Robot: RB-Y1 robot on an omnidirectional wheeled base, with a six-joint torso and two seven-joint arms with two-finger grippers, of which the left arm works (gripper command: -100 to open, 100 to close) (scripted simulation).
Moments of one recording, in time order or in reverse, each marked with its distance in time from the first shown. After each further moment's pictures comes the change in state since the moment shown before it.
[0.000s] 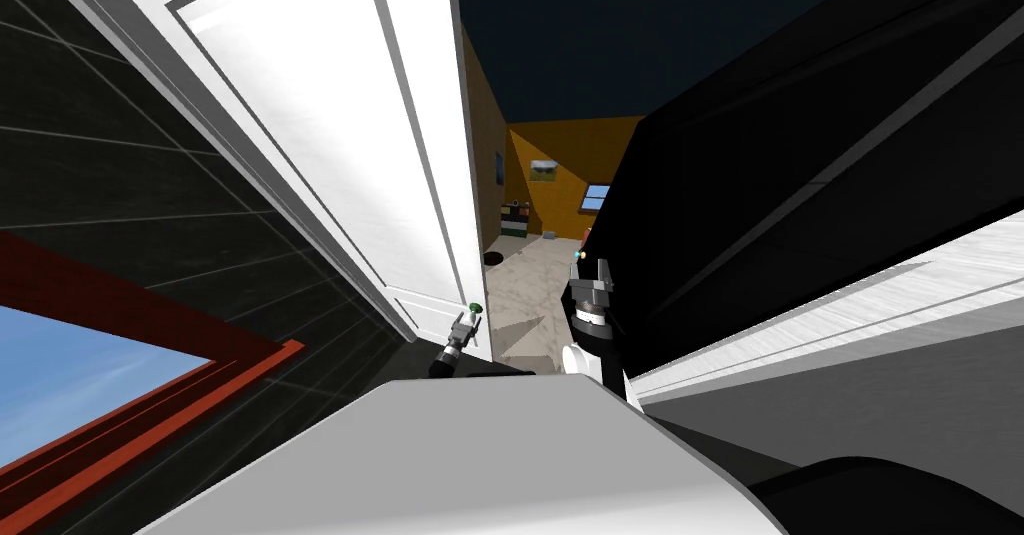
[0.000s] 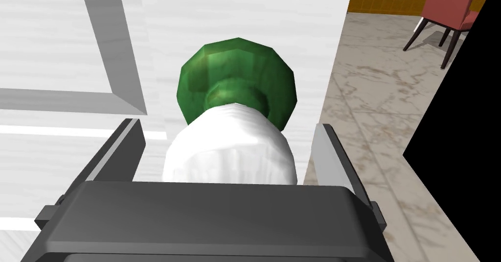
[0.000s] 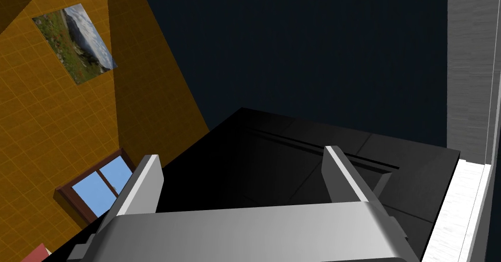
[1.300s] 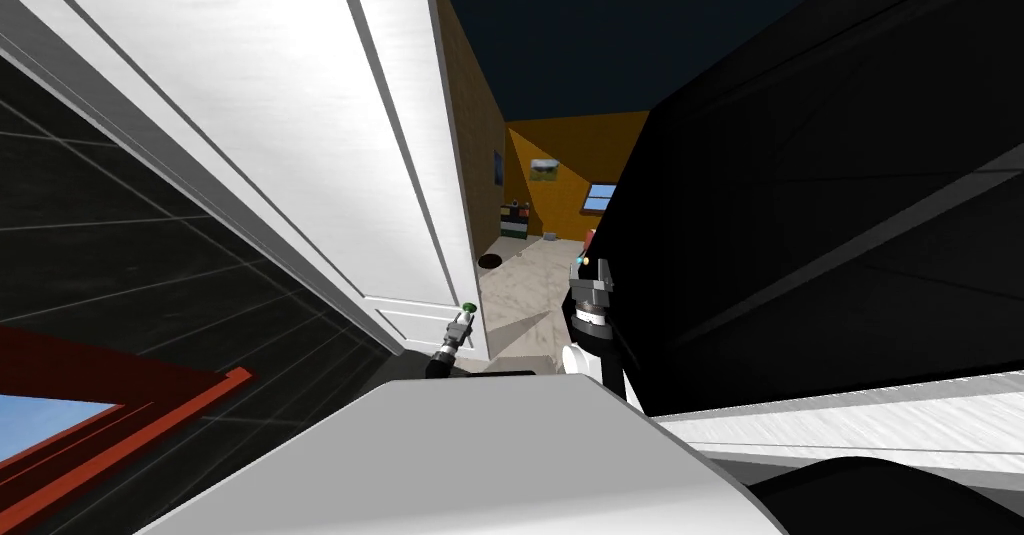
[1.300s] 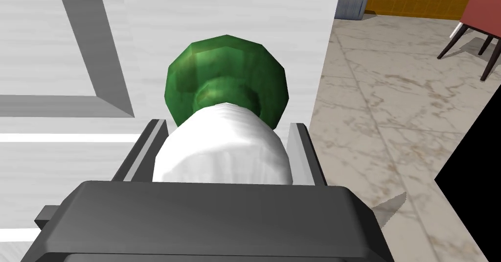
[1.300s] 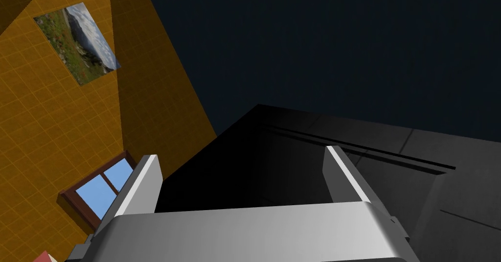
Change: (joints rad) arm -0.010 -0.004 0.043 0.028 0.042 -0.002 -0.021
